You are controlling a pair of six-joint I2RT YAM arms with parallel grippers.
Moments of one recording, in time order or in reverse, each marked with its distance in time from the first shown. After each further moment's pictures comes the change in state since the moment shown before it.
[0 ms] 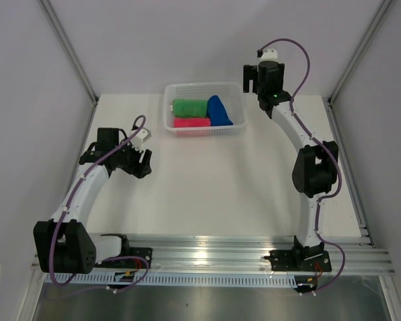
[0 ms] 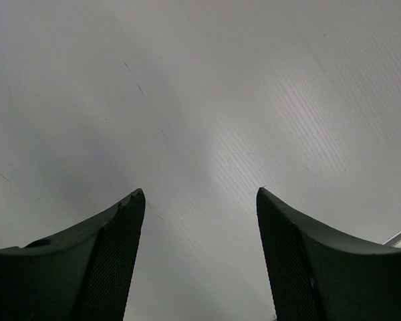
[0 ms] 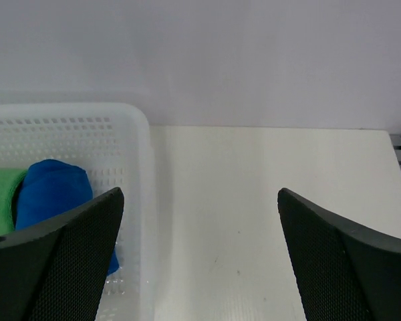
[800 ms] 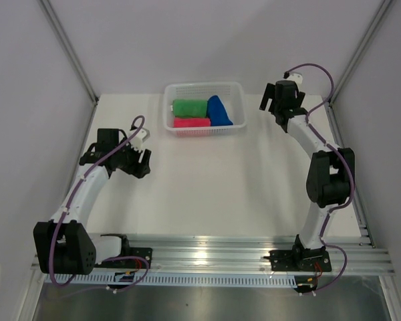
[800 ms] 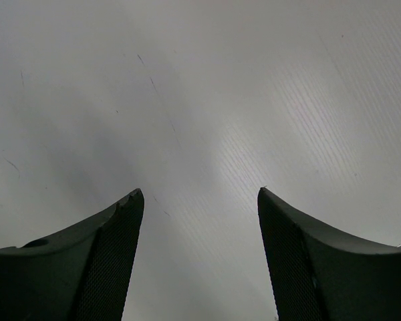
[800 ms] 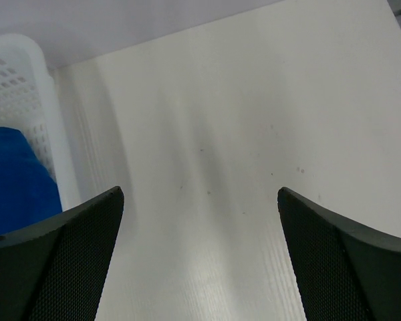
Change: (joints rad) left arm 0.000 -0.006 -0.010 0.019 -0.053 -0.034; right arm -0.127 -0.200 -0.392 0.007 -0.005 0.287
